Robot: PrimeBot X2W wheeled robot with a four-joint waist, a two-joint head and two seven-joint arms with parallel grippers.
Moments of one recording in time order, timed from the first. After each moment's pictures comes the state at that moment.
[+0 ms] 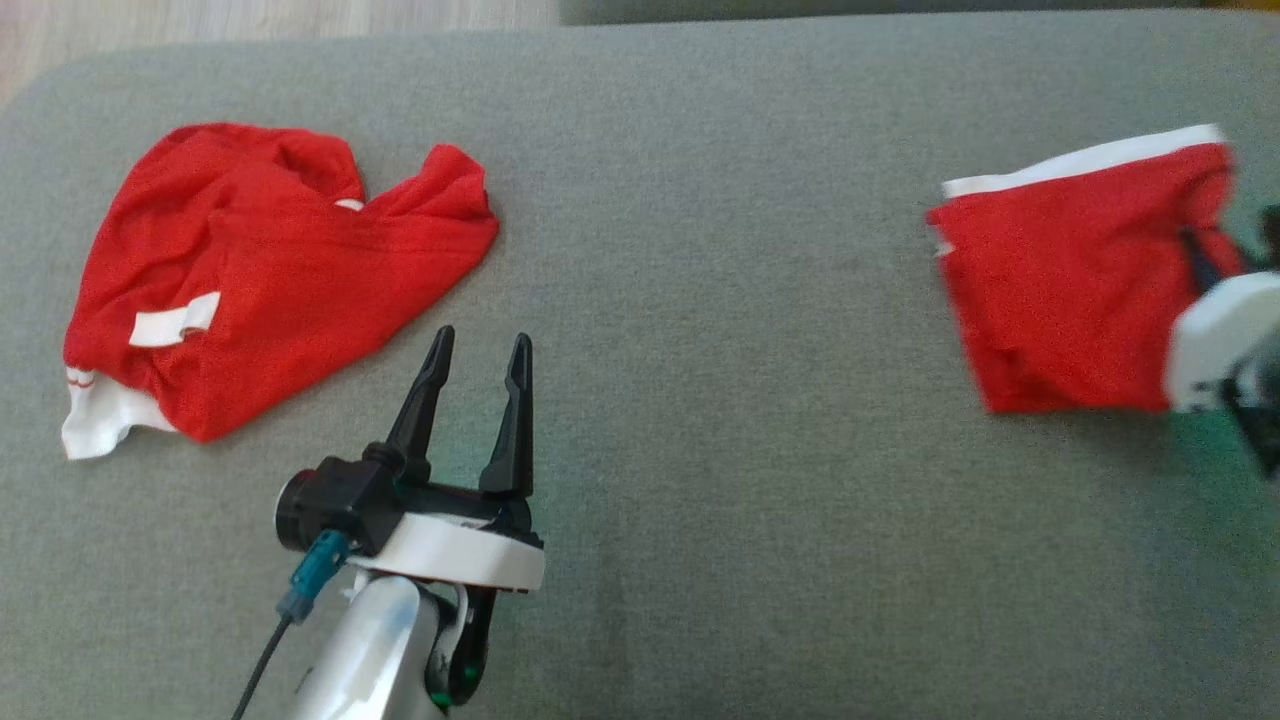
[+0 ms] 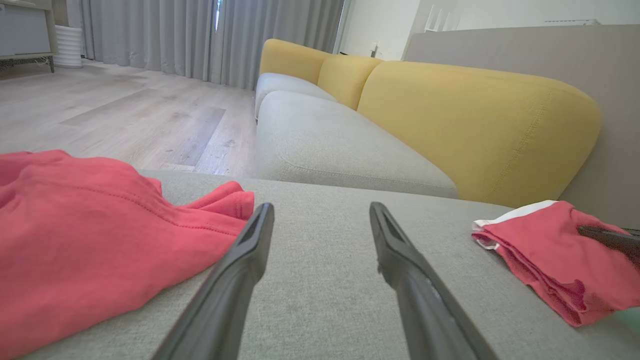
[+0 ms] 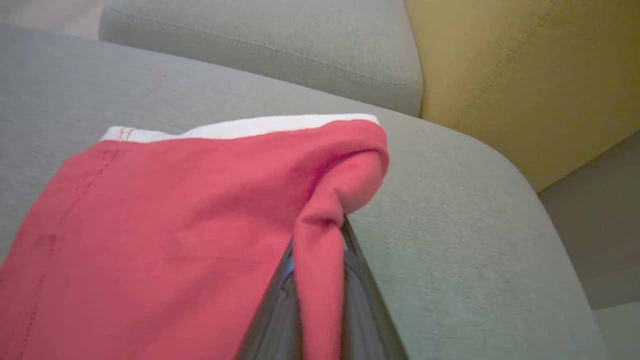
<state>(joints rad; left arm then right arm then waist) -0.24 0.05 -0.35 0.28 -0.35 -0.04 -0.26 -0.65 -0.42 0.16 0.87 0.13 0.13 0.04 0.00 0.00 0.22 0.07</state>
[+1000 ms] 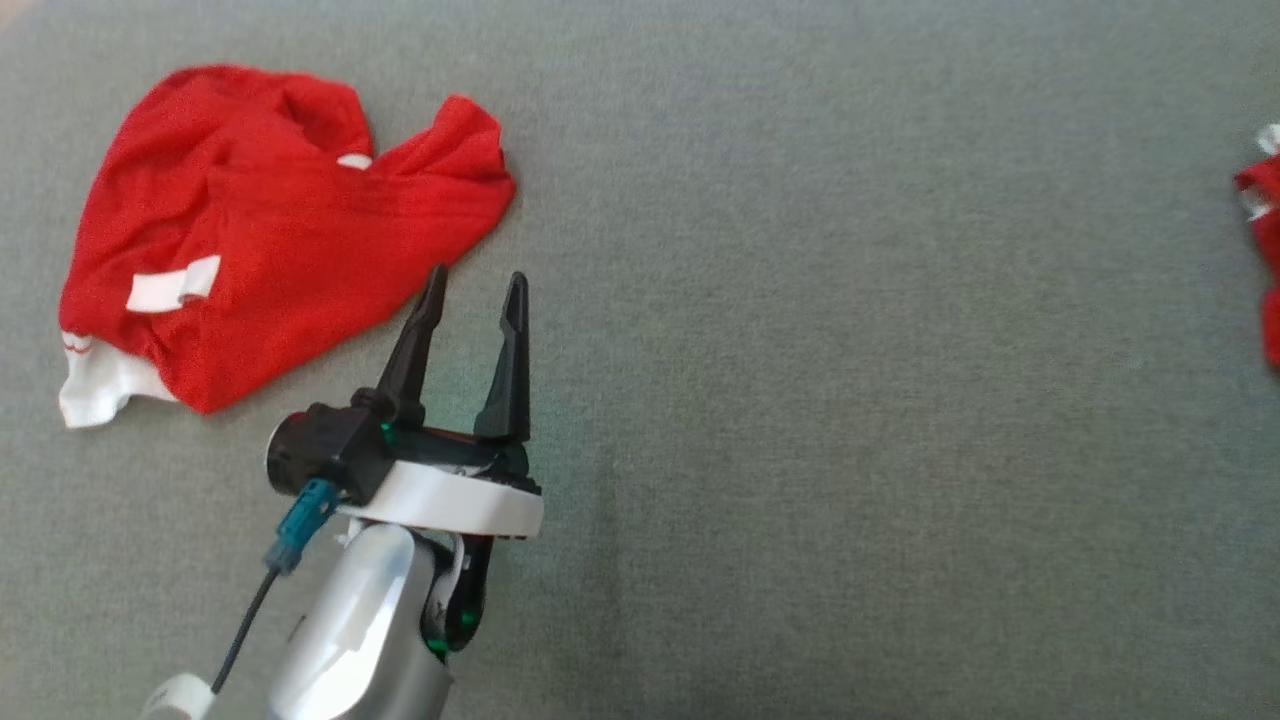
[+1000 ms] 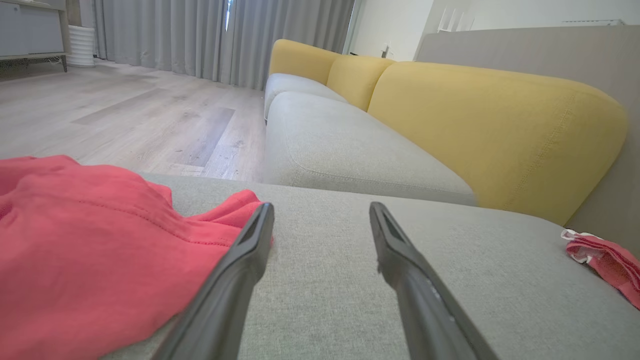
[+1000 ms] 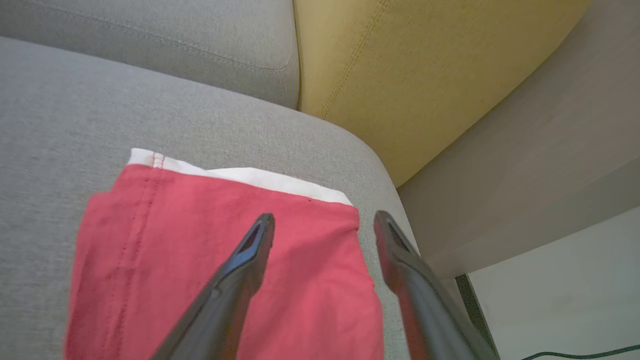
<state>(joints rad) -0.33 0.04 -0.35 0.28 -0.36 -0.04 -0.26 -0.73 -0.62 -0.08 1.03 -0.04 0.13 -0.04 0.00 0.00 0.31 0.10</state>
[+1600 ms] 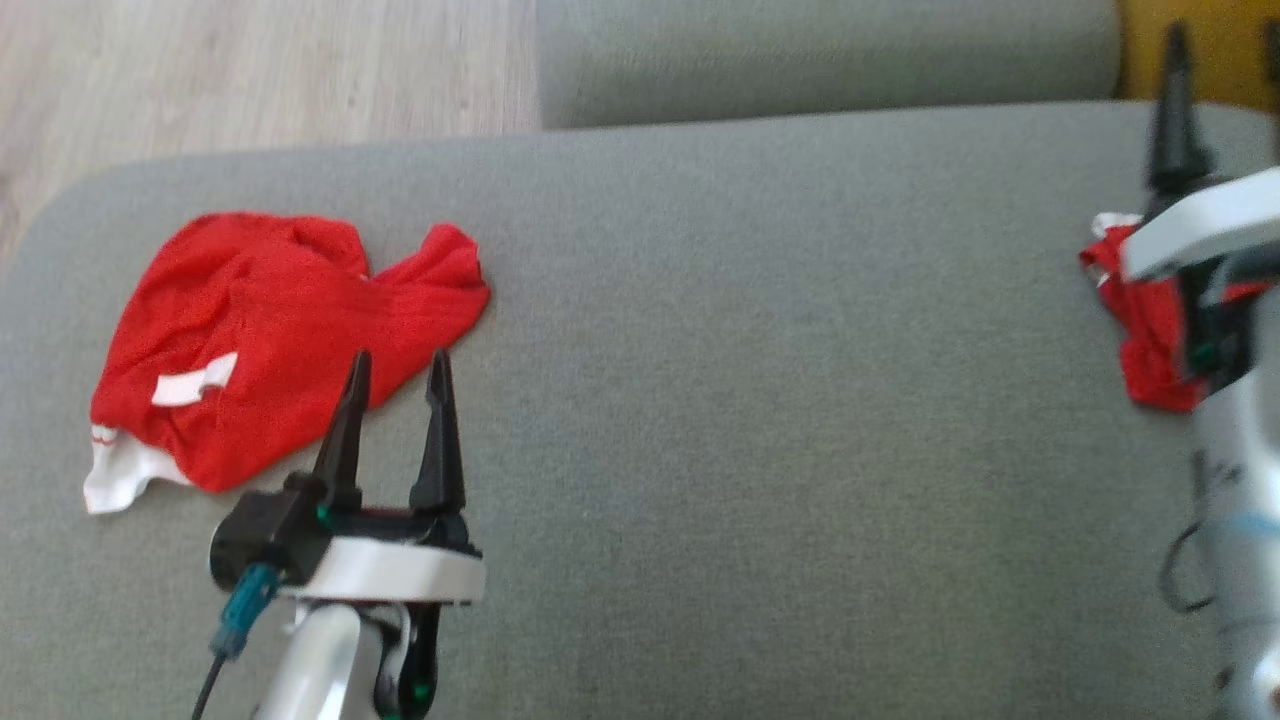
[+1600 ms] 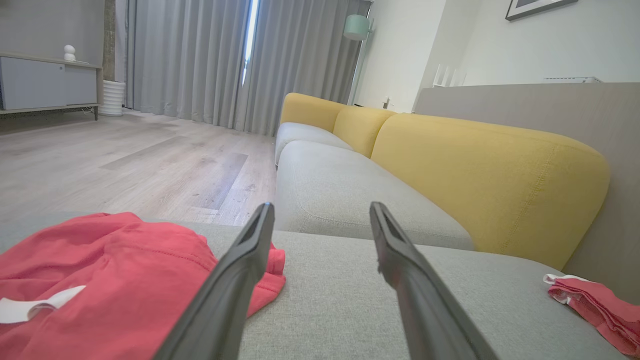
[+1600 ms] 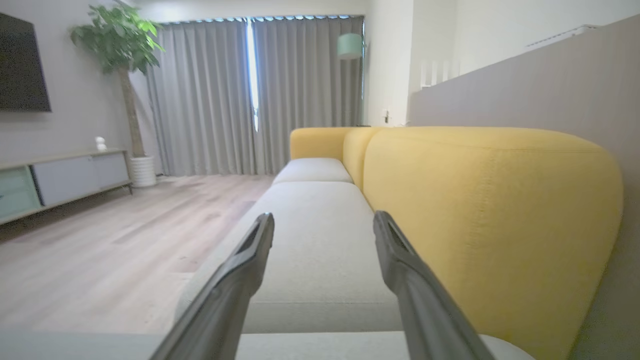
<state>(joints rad) -0.18 0.04 -0.22 0.25 -0.33 -0.05 -0.26 -0.69 -0.25 -0.05 0.62 0.15 0.13 -0.14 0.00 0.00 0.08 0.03</state>
